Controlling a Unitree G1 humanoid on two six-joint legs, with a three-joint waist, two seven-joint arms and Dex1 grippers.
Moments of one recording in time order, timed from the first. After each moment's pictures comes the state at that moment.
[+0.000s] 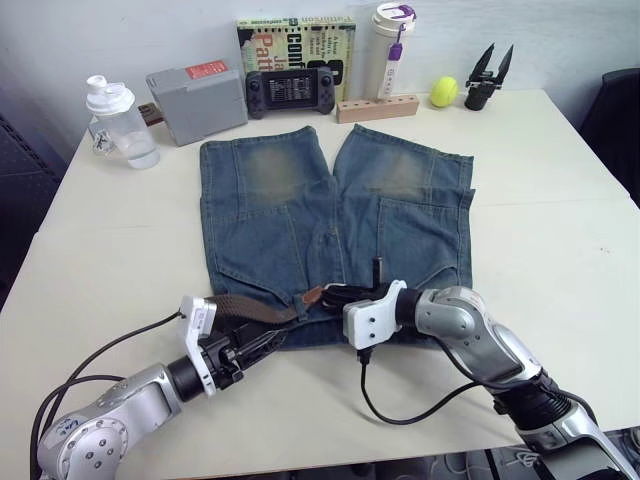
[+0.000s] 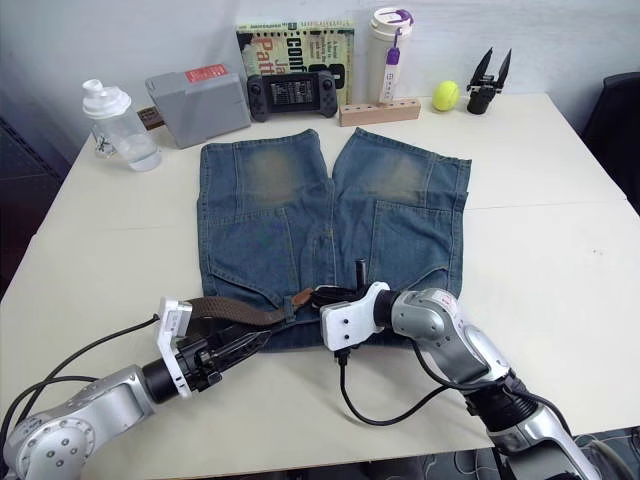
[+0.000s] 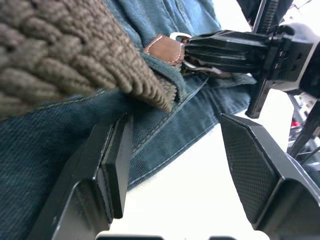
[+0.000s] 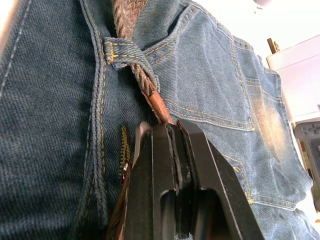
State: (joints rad) left arm 0.23 0.52 0.24 -0.62 -1.03 0.90 -0.34; right arm -0.41 -0.54 0.39 -0.16 -0.36 -0.24 0.78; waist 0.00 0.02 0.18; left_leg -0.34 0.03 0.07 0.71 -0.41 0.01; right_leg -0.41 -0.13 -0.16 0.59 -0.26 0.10
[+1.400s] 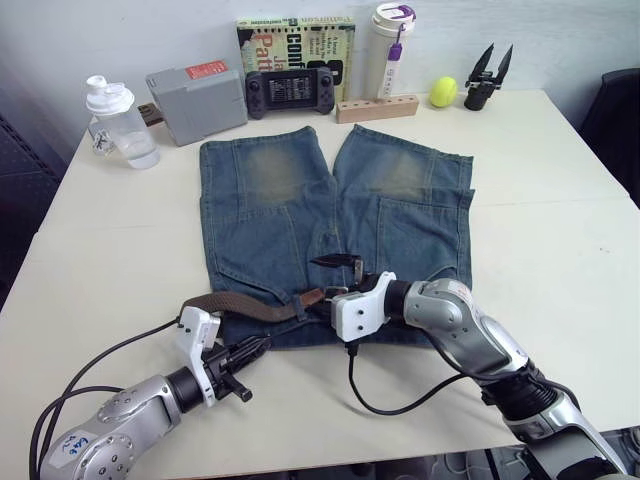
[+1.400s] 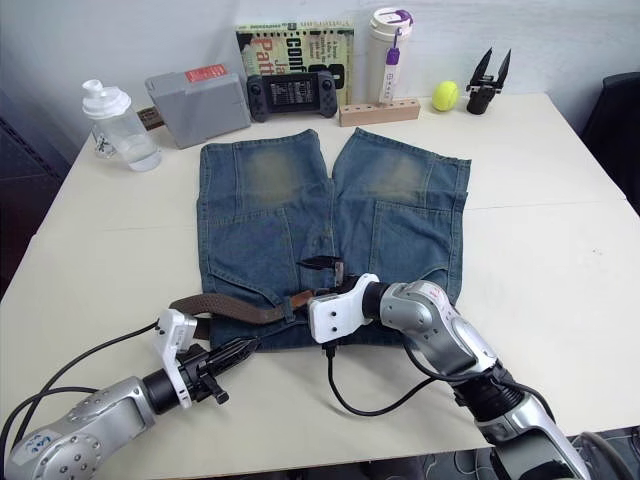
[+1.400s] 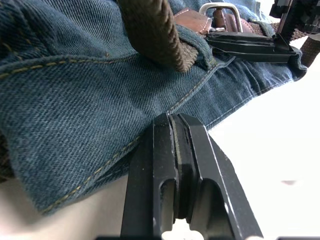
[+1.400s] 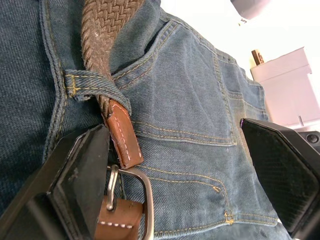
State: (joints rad) left arm 0.26 0.50 0.18 -0.61 -0.86 0.83 -0.35; right arm -0.47 -0.50 0.43 -0.12 -0.39 -0.24 0.75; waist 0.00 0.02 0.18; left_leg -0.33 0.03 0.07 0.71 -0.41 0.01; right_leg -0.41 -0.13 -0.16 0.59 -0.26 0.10
